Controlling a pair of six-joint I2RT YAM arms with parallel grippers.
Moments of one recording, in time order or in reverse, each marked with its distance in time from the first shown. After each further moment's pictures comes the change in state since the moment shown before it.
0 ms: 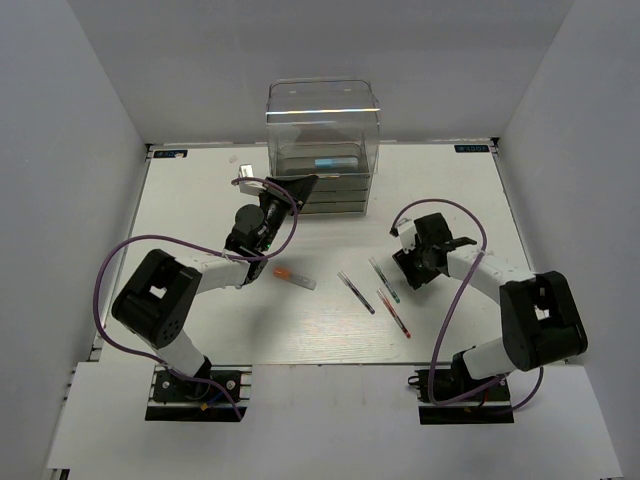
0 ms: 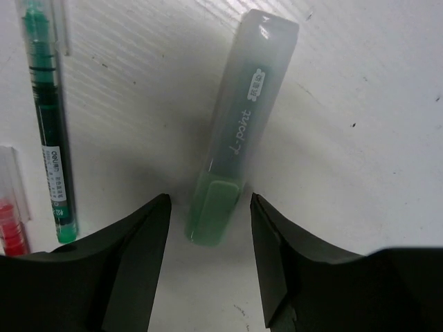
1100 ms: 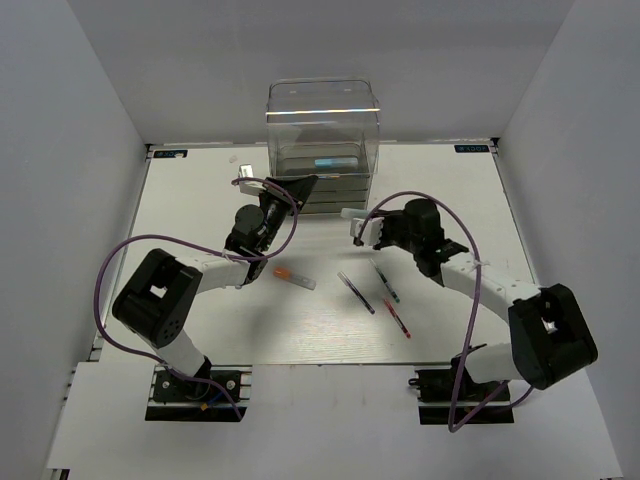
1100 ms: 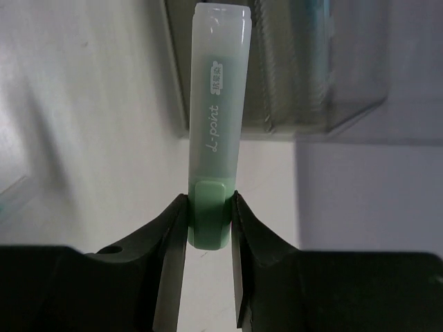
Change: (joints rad) left arm 0.000 0.004 -0.001 0.007 0.013 -0.005; right arm 0.121 -0.096 0.011 0.519 -0.230 -0.800
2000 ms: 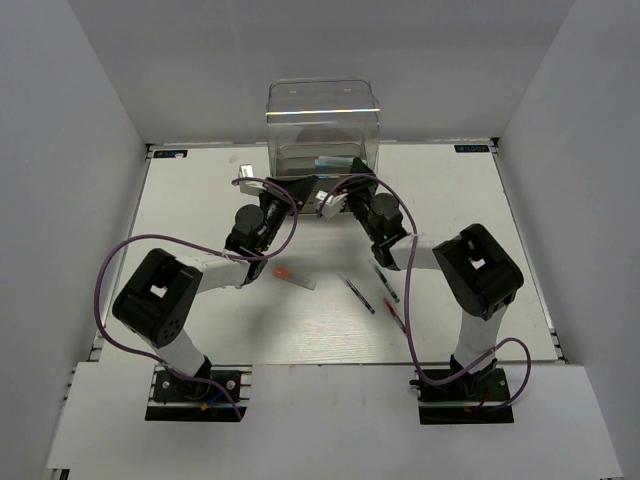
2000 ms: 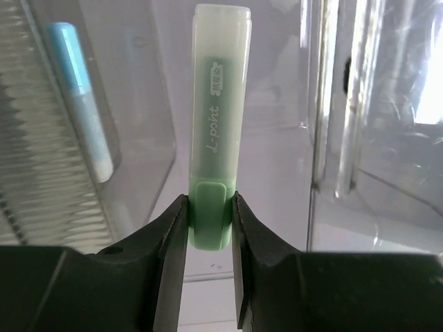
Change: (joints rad) left arm 0.000 0.002 0.000 -0.002 0.002 0.000; right arm 0.168 0.515 0.173 0.950 0.375 -0.361
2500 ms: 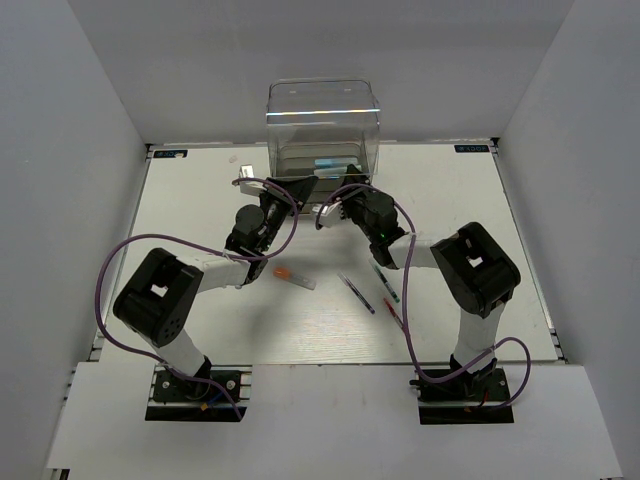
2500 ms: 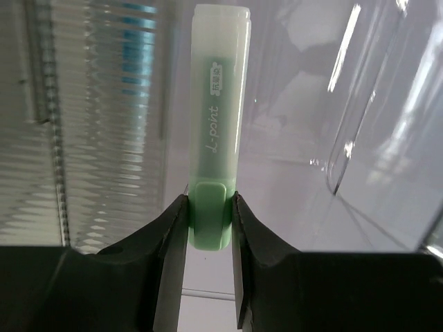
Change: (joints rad) left arm 0.000 0.005 0.000 0.002 0.000 0.000; right arm -0.002 0.029 0.029 -0.115 -0.034 -0.185
